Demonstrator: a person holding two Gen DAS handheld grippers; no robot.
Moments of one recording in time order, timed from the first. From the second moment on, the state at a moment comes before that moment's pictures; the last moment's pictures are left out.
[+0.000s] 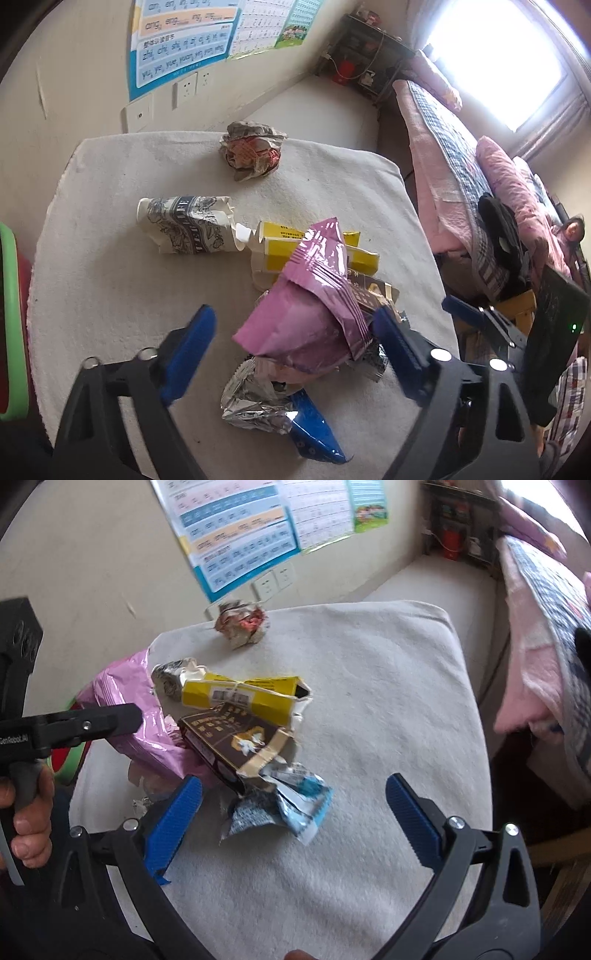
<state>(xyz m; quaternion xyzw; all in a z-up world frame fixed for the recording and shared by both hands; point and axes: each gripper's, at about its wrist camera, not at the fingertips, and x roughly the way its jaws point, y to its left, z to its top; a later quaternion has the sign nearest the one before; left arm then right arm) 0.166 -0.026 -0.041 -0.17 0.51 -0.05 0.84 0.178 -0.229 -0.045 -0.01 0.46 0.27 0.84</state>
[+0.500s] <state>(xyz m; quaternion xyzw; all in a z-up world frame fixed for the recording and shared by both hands) 0.159 -0.028 -0.041 -0.17 0.51 -0.08 0.84 0.177 -0.208 -0.047 -0.07 0.44 0.29 0.85</state>
